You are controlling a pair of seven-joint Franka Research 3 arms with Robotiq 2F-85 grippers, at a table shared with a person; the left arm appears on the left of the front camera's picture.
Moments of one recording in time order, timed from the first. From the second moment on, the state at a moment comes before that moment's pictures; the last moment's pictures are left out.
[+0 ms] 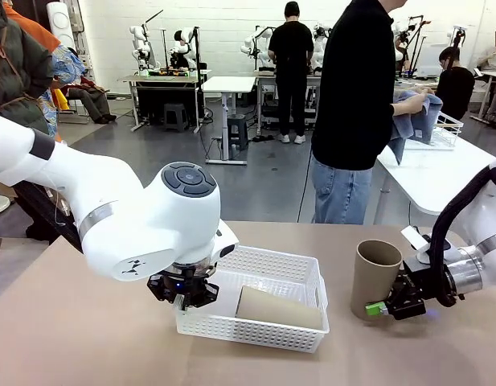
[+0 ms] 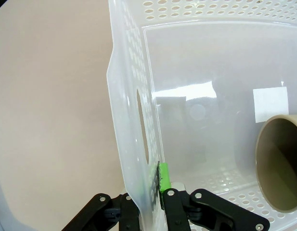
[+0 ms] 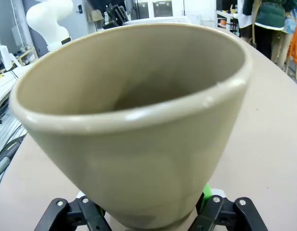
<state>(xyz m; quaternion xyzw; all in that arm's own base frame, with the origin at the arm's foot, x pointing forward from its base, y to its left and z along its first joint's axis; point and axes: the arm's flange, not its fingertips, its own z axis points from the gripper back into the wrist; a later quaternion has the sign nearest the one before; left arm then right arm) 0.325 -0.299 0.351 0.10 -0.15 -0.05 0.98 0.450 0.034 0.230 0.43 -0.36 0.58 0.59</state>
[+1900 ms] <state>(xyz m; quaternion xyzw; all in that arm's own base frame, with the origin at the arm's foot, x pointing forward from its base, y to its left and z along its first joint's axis) 0.325 -0.299 0.351 0.10 -0.15 -0.05 0.98 0.401 0.095 0.488 0.36 -0.27 0.59 0.67</state>
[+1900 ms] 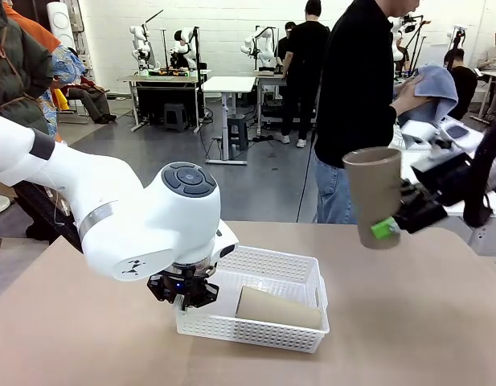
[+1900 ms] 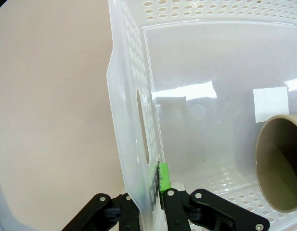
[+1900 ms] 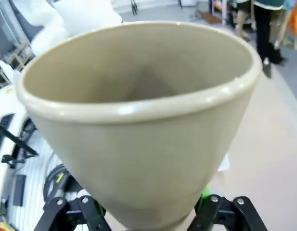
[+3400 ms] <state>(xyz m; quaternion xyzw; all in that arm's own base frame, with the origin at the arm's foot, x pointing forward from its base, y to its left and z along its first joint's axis) 0.325 -0.299 0.351 0.10 -0.15 -0.05 0.98 0.460 0.283 0.368 0.22 -0.03 0.69 0.69</state>
